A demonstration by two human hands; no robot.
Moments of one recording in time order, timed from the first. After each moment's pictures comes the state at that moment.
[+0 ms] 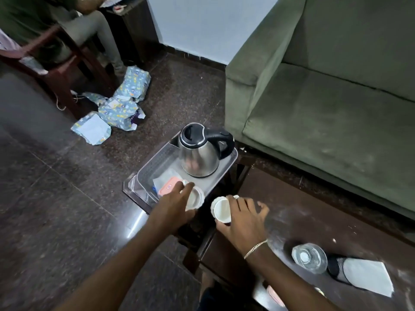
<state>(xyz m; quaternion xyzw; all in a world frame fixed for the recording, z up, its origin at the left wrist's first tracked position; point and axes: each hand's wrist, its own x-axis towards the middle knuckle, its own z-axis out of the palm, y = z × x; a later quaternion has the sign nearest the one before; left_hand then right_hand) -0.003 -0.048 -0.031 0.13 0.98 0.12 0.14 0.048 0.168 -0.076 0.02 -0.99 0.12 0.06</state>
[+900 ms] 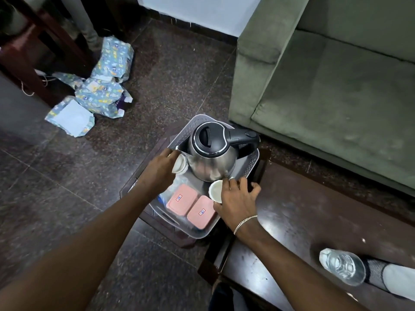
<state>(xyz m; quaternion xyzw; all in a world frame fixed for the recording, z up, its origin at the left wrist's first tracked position) -0.179 -0.137 -0.094 0.16 0.97 0.11 0.15 -0.070 0.082 -0.116 -0.02 -1.00 0.03 -0.08</state>
